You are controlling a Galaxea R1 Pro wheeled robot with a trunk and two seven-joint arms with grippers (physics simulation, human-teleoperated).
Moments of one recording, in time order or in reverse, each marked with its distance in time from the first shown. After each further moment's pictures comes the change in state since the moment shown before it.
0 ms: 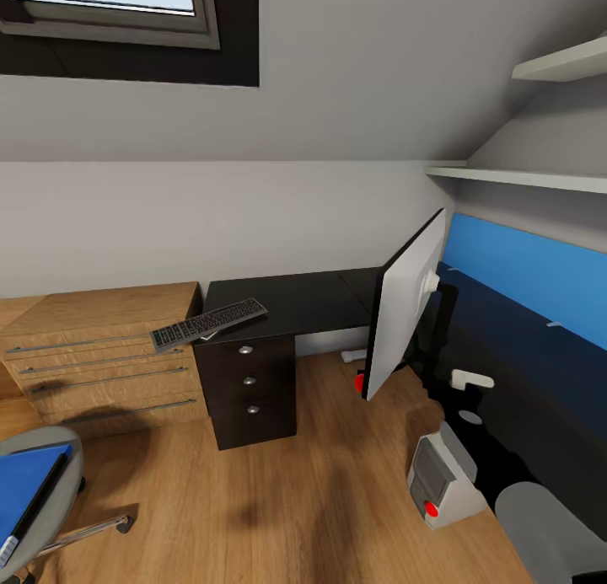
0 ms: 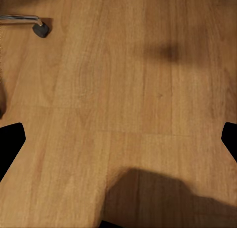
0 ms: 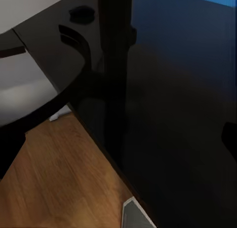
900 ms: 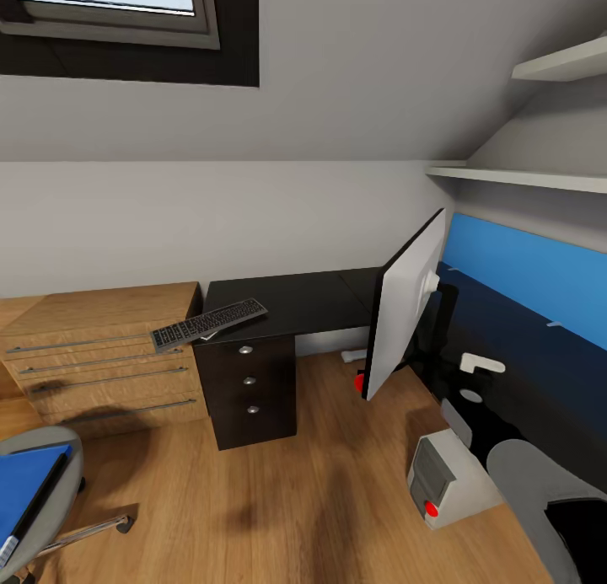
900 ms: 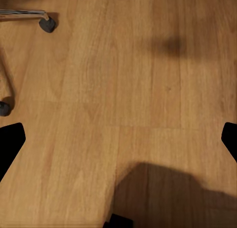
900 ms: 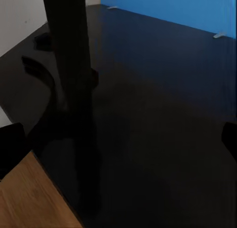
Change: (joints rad) left arm 0.000 0.018 0.000 0.026 0.001 0.000 0.001; right arm -0.187 0.001 -0.001 0.266 0.002 -0.131 -0.065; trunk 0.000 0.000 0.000
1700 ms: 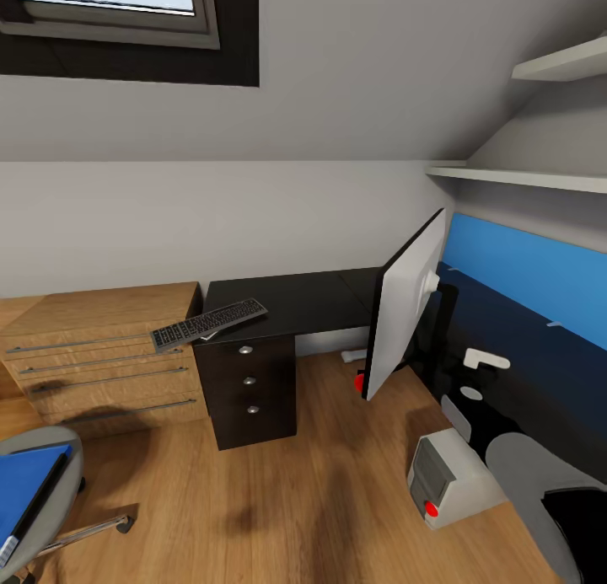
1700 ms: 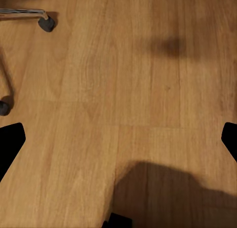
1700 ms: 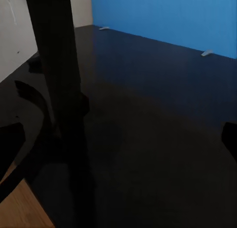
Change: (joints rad) left arm 0.000 -0.002 -0.001 0.001 -0.001 0.000 0.000; right arm -0.033 0.000 0.009 0.049 0.003 -0.091 -0.030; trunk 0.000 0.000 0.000
